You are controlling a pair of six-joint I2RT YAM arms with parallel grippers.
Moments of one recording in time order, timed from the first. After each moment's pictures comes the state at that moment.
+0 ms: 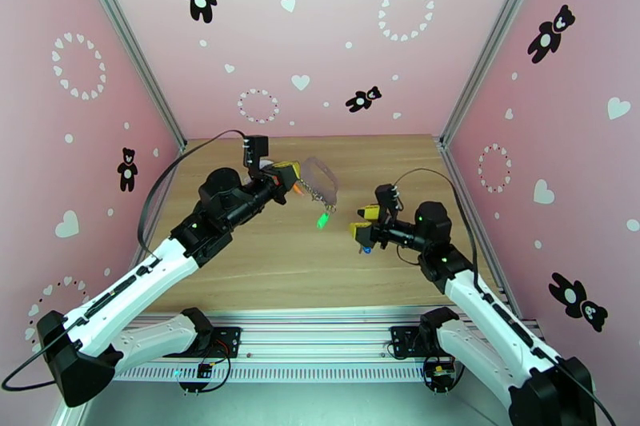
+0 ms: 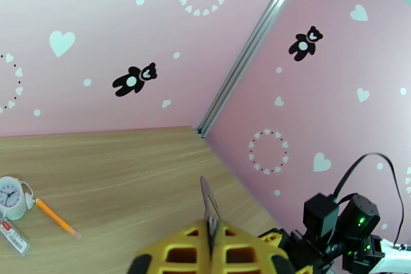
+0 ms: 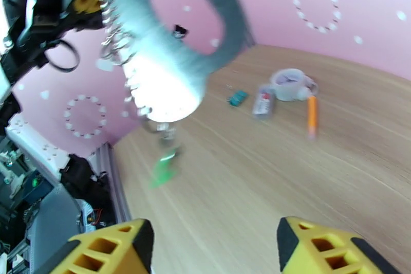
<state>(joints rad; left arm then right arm) -0.69 1.11 1.08 0.03 0.09 -0.51 0.38 0.83 0.50 0.13 -0.82 0.16</state>
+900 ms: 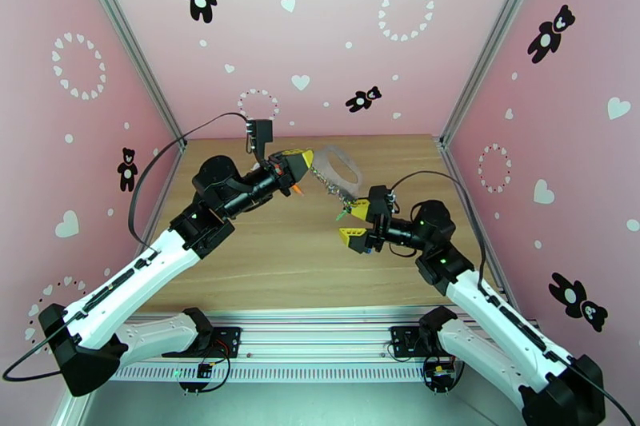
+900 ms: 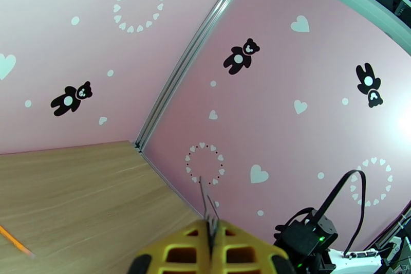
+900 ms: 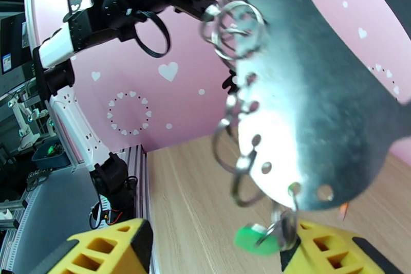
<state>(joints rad) -0.72 1.16 1.19 0.09 0.22 -0.59 0.46 0.84 0.58 0.28 -0.90 0.15</state>
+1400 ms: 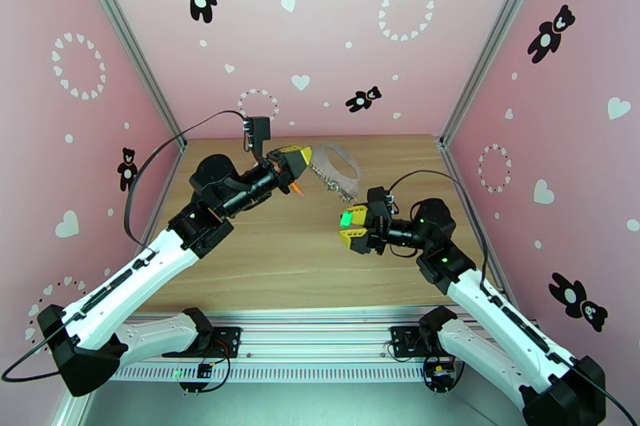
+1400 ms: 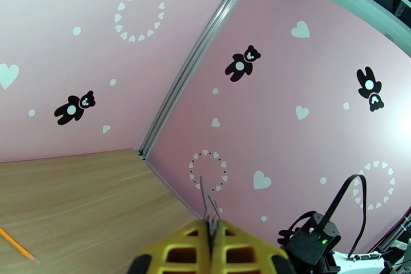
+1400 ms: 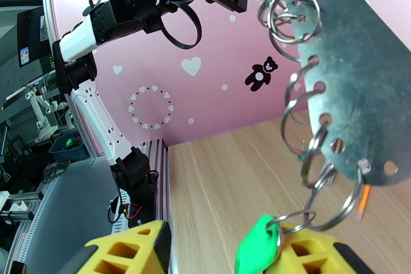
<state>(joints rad) -0.72 1.16 1.21 0.09 0.20 -0.58 0.47 0.84 0.61 0.22 -0.95 0.14</state>
